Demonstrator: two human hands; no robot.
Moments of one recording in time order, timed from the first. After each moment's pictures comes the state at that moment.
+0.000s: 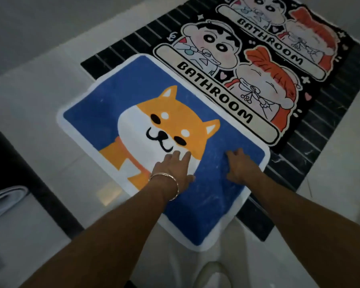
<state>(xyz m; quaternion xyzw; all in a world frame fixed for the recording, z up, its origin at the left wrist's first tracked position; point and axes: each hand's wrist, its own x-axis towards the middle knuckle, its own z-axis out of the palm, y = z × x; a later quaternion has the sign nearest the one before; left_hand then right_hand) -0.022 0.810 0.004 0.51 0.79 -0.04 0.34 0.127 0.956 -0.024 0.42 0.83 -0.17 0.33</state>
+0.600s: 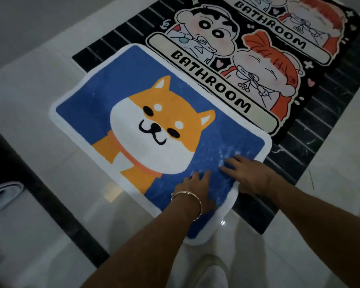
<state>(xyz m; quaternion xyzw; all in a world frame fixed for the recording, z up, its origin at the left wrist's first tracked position) 0.060 0.811 -0.017 0.50 0.75 -0.03 0.44 0.180 0.958 -0.018 0.11 0.92 -0.02 0.37</state>
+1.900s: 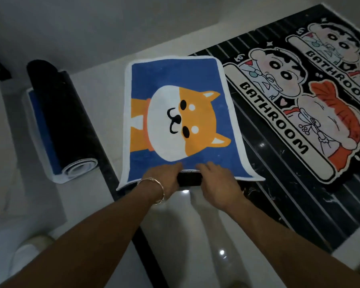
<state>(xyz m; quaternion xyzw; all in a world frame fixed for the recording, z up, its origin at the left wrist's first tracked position) -0.107 0.693 0.012 0.43 0.86 0.04 0.29 0.010 0.818 0.004 0.17 0.97 -0.13 0.13</state>
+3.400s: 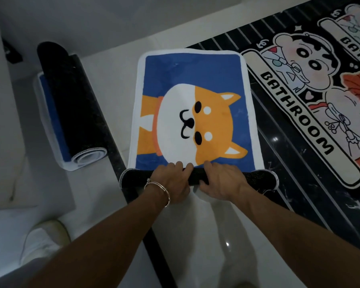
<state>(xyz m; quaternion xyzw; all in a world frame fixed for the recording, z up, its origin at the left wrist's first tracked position) -0.093 0.676 -0.021 0.52 0.84 -0.08 0.12 -0.011 0.823 -0.028 0.09 0.97 -0.08 0.19</state>
